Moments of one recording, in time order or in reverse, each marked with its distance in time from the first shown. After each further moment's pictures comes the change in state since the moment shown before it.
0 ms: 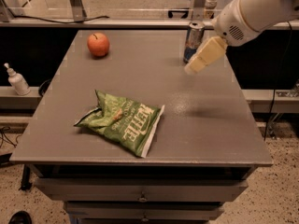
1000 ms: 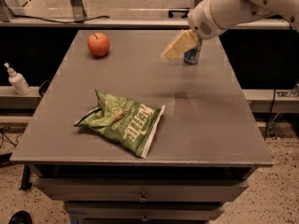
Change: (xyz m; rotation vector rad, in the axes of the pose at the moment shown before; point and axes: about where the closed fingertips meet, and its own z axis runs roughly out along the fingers) arm -0.049 -0.030 0.058 0.020 -0.137 0.000
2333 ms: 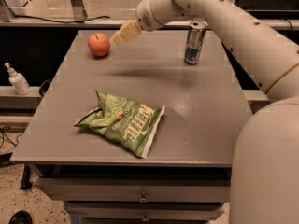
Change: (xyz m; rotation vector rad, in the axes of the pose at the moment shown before) arm -0.115 -0.004 0.144 -0.074 -0.213 0.023
